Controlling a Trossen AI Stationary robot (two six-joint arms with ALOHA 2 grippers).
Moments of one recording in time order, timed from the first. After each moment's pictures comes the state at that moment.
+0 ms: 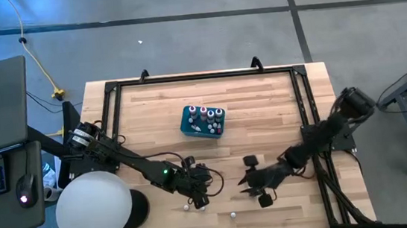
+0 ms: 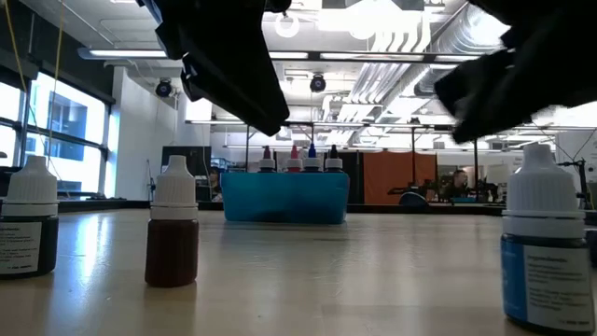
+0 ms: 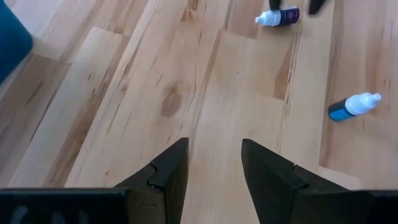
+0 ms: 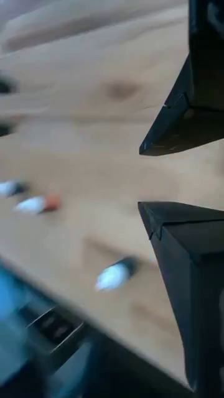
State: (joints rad) left arm -0.48 1.79 1.26 -0.40 -0.37 -0.66; right arm 0.59 1.57 0.67 0.26 0.25 0.29
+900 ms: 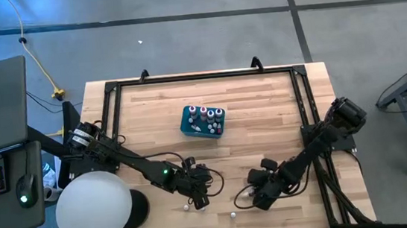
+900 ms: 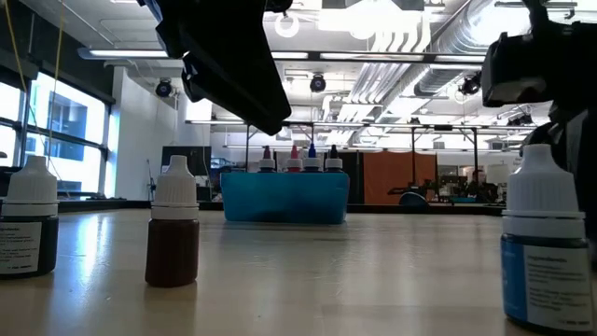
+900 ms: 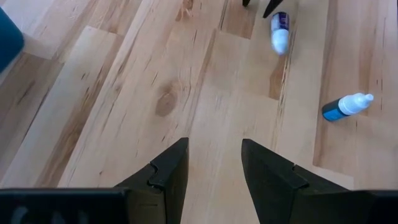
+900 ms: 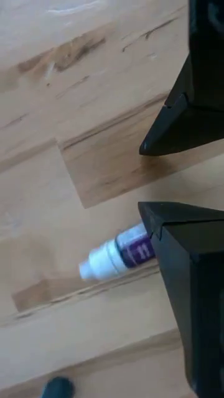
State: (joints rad) left arm -0.48 1.79 1.26 -0.39 -0.36 -0.66; right arm 0.66 1.74 0.91 -0.41 0.26 1.05
